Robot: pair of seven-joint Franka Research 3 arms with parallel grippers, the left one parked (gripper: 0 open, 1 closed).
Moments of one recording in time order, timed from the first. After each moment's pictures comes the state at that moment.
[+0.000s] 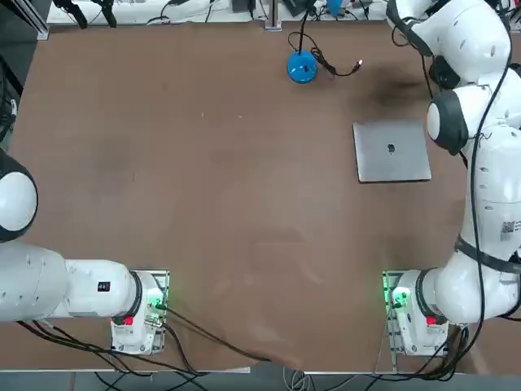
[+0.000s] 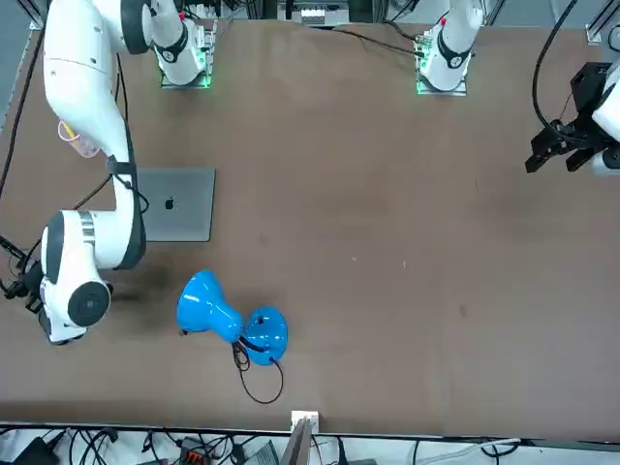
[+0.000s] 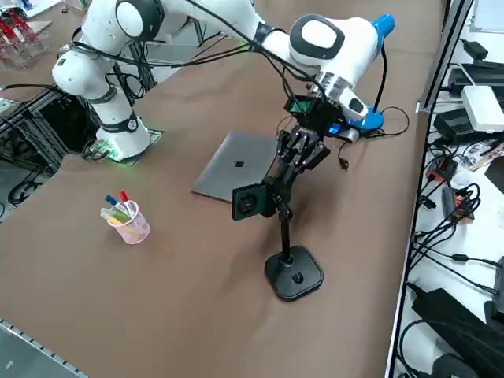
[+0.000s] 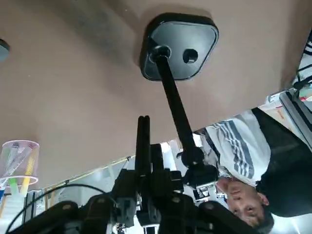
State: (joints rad) arm 0.22 0.88 -0.27 -1.04 -0.70 1.56 -0.84
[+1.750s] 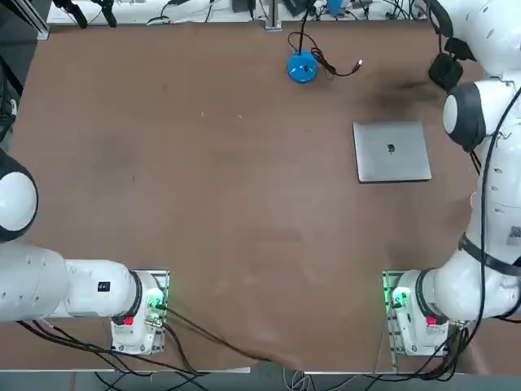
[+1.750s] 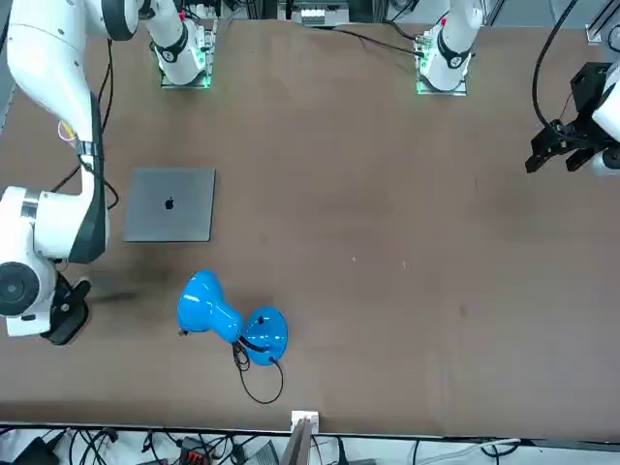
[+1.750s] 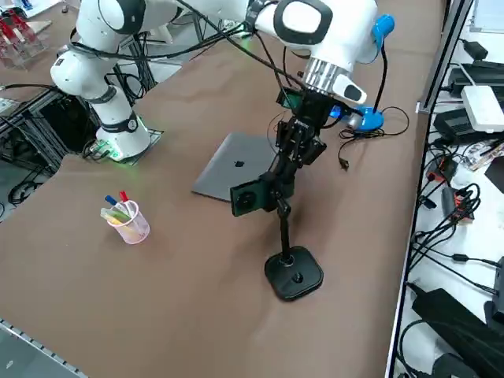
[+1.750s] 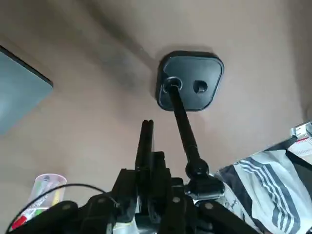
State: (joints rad) arm 0.15 0.79 -0.28 -1.04 -0.43 1.60 -0.91
